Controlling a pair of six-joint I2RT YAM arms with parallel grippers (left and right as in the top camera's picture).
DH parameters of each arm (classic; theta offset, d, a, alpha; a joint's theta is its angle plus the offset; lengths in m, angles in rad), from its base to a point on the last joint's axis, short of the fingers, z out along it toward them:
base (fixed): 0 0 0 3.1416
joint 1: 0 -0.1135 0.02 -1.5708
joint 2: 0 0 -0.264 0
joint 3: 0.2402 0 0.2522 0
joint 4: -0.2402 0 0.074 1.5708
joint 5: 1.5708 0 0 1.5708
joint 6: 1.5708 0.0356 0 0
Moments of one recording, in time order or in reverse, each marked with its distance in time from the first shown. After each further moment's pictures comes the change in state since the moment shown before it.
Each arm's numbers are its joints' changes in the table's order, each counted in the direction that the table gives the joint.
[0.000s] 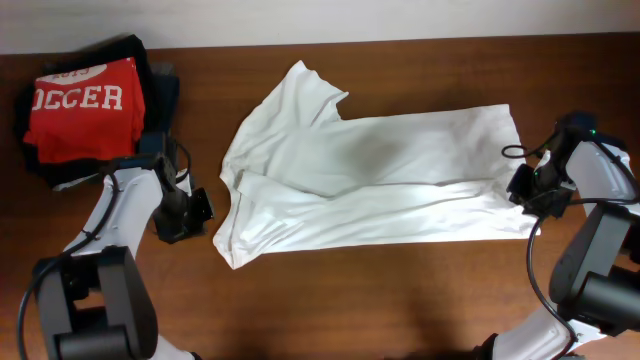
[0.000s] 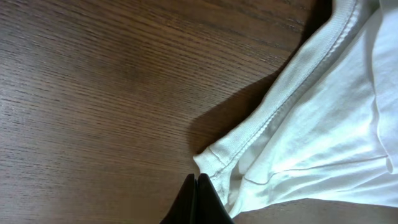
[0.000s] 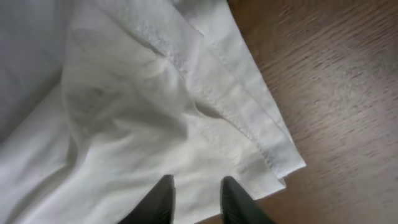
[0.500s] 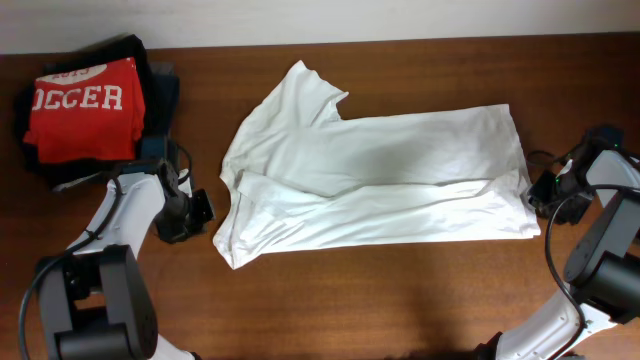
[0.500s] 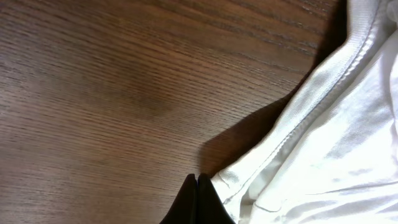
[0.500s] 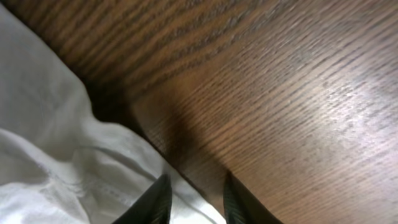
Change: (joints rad) left arm 0.000 0.000 -0.048 0.096 -0.032 0.004; right arm 0.140 -0.109 0.000 0.146 -0.008 -0.032
